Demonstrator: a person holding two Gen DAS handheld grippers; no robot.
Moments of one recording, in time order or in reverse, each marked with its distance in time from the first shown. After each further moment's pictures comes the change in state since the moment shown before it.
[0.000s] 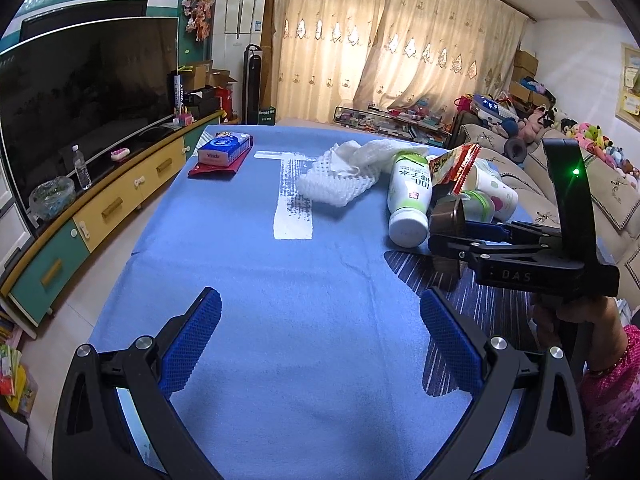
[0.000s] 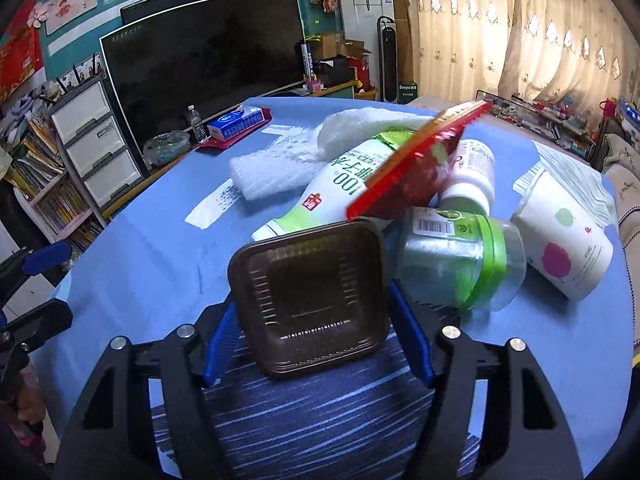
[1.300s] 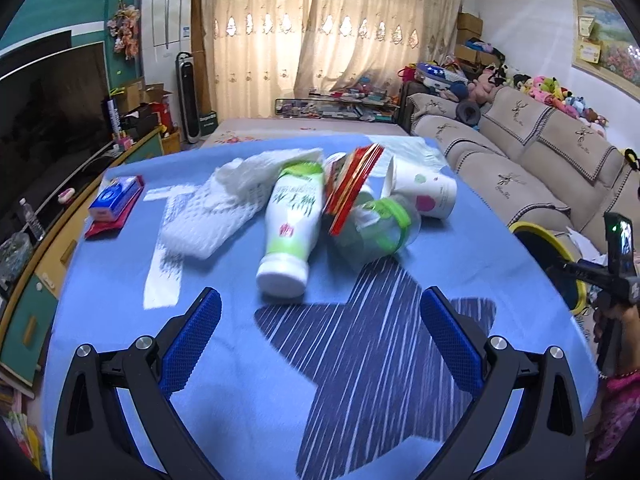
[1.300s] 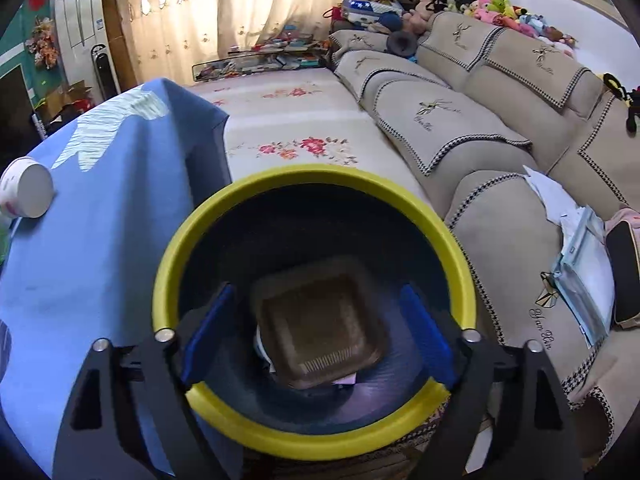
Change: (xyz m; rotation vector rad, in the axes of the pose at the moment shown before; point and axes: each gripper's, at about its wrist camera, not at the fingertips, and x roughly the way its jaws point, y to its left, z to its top) left arm 0.056 -0.110 0.049 0.185 0.041 -0.140; right arm -0.167 -0.266 -0.174 0.603 0.026 -0.756
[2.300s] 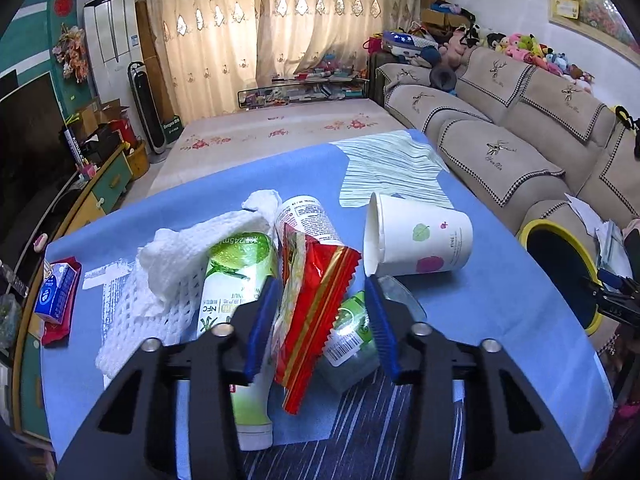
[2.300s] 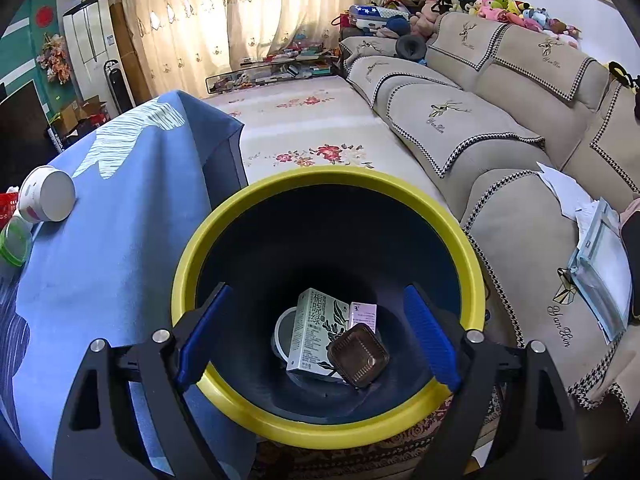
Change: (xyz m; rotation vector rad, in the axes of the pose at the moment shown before) left arm 0.107 -0.032 0.091 0.152 0.090 -0.045; right arm -0.012 -0.003 -0.008 0.027 -0.020 0.100
